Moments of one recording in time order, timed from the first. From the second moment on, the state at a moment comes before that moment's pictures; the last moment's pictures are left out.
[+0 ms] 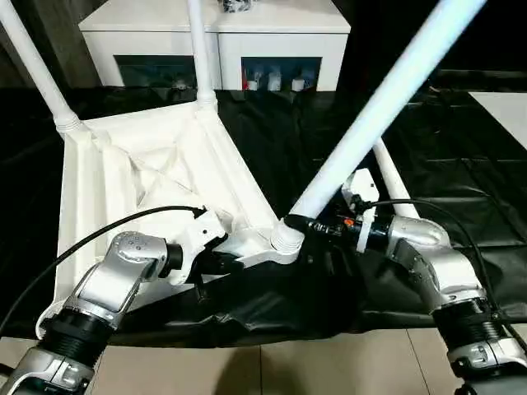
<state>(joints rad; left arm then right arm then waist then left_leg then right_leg) -0.41 0.50 -0.28 0.24 -0.08 0.42 -1.05 -0.50 -0.35 0.17 0.36 0.26 0.20 1.03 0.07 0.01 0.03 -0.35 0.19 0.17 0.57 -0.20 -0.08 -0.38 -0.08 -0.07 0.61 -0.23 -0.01</state>
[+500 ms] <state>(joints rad) -0.40 0.50 -0.29 0.22 -0.08 0.41 -1.04 -0.77 -0.39 0.28 0.50 0.20 0.37 1.17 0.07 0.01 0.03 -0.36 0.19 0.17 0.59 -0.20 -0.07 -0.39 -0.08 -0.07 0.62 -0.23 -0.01</state>
